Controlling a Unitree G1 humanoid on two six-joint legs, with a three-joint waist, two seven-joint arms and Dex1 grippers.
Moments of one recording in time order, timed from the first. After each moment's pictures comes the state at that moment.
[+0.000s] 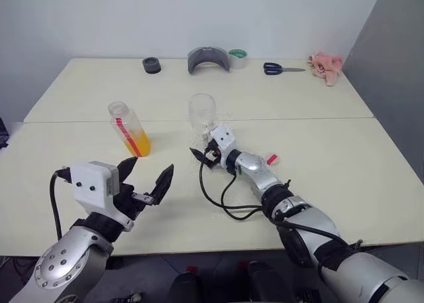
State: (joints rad) left arm 0.27 0.47 0.37 -1.00 -0.77 0.75 -0.07; right arm -0.93 0.09 0.10 1.16 -0.06 -0.32 0.49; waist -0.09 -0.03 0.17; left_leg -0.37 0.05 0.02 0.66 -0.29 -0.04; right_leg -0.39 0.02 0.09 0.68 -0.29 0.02
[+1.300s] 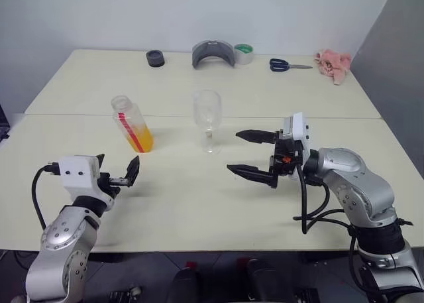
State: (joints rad) left arm 0.08 0.45 0.38 -0.44 -0.42 0.47 -0.22; right arm -0.46 -0.46 0.10 -0.38 0.53 0.58 0.88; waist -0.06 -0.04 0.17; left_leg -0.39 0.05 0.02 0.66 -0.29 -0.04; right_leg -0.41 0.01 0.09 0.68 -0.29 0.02
